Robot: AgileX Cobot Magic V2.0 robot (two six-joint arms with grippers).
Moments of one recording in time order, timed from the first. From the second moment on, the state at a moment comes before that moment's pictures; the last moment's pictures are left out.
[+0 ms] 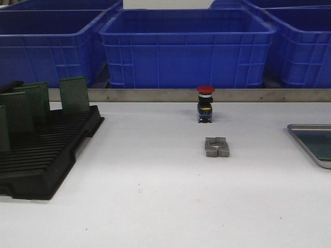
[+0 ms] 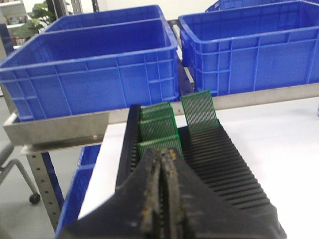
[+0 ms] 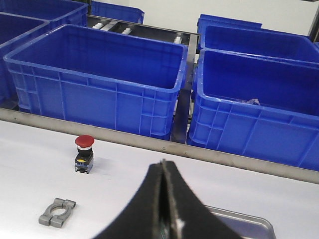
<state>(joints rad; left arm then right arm) -0.10 -0.01 0.00 0.01 0.10 0.04 -0.15 0.28 -0.39 0.73 0.30 -0.80</state>
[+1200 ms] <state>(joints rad) -0.10 -0.01 0.01 0.02 0.08 0.02 -0.15 0.28 -0.39 0.73 0.30 -0.80</state>
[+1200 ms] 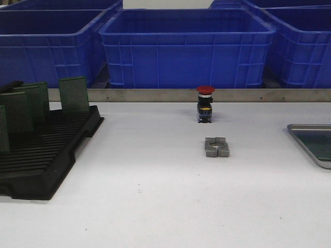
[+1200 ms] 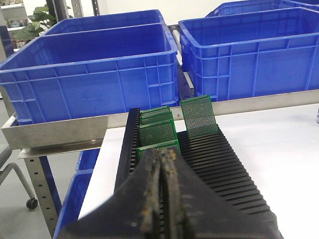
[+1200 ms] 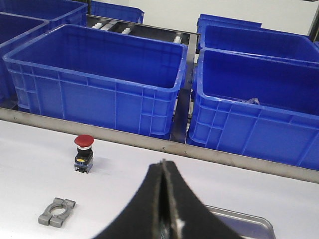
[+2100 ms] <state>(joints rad) -0.10 -0.01 0.01 0.02 0.08 0.02 -0.02 0.27 -0.36 -0.03 0.16 -0.07</state>
